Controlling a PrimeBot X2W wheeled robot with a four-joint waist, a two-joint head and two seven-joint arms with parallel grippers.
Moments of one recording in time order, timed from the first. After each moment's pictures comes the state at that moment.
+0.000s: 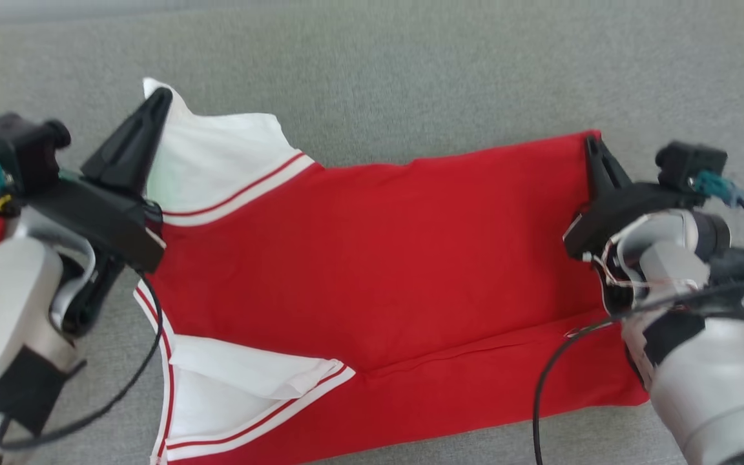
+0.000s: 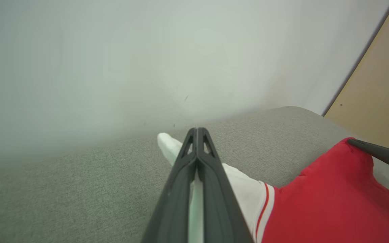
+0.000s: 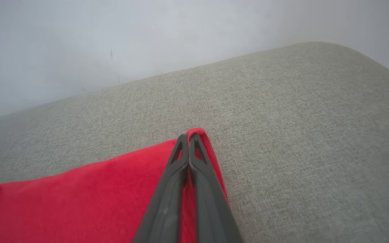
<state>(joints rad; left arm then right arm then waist) -0.93 0.47 -0.58 0.34 -0.71 -0.12 -0.13 -0.96 -0.20 0.36 1.04 0.47 0.13 -0.26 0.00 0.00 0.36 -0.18</state>
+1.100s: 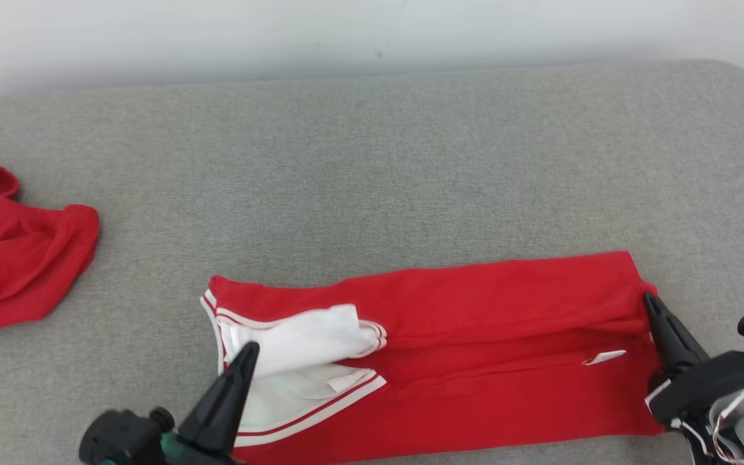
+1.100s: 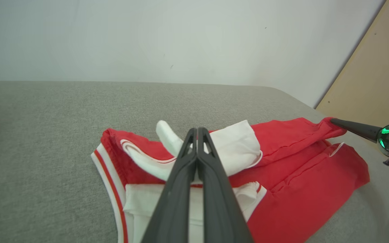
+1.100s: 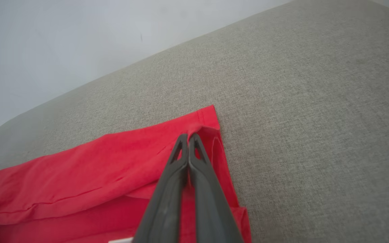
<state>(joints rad) -0.19 0.39 -0.49 -0.13 -0.50 0.04 -0.26 -0.31 -0.53 0.51 0.38 0.91 0.13 -0.20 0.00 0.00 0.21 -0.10</state>
